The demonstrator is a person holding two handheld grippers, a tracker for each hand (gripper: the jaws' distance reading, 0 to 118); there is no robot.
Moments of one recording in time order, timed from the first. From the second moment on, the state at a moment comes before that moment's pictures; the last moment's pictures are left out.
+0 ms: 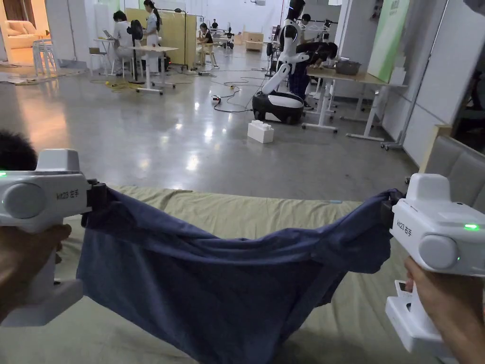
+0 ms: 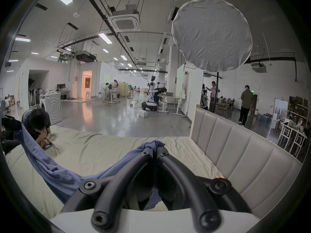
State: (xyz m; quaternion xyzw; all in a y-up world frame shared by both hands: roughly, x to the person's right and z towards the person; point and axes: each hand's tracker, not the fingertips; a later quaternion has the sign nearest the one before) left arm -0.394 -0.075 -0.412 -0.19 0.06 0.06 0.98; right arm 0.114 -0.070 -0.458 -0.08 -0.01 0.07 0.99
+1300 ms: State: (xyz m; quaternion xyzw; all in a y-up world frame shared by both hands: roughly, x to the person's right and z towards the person) left arm -0.417 -0.026 -0.469 -0.16 0.08 0.08 0.98; right arm 0.063 0.019 -0.511 0.01 -0.02 0.14 0.99
